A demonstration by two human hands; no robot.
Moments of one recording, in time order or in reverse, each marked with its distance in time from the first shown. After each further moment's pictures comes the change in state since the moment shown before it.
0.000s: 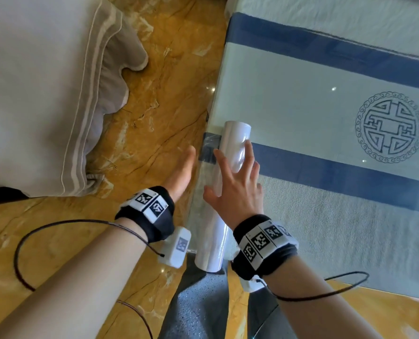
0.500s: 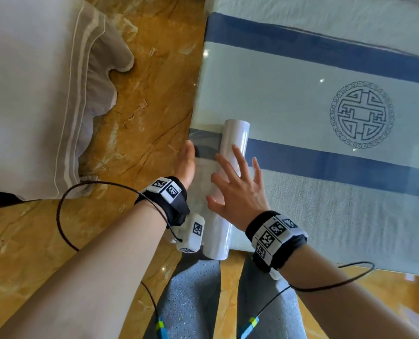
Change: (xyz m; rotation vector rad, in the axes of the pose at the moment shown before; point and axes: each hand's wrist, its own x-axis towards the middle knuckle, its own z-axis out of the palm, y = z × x) left_hand 0.029 0.007 0.028 -0.004 0.221 0.048; right_hand -0.001 0.037 0.013 -0.179 -0.012 -0.372
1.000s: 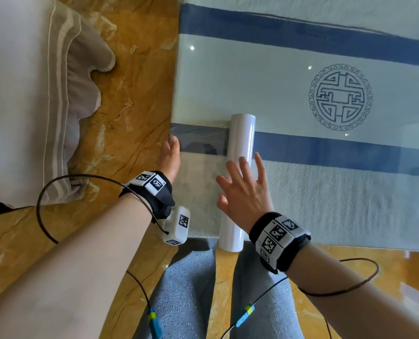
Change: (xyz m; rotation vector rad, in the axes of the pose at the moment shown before) left_hand 0.020 -0.001 -0.019 0.142 0.152 0.055; right_hand -0.008 0.014 0.004 -0.265 0.099 -0.019
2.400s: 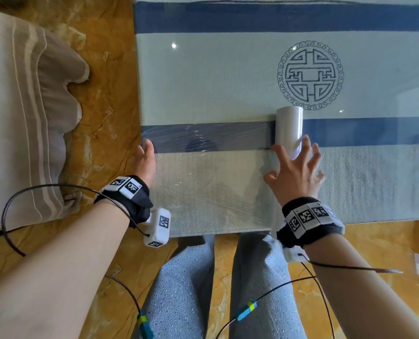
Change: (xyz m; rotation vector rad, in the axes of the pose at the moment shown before) left_hand 0.018 -0.024 -0.004 0.081 0.055 -0.175; right_hand -0.016 0.110 0.026 0.229 -0.263 0.682
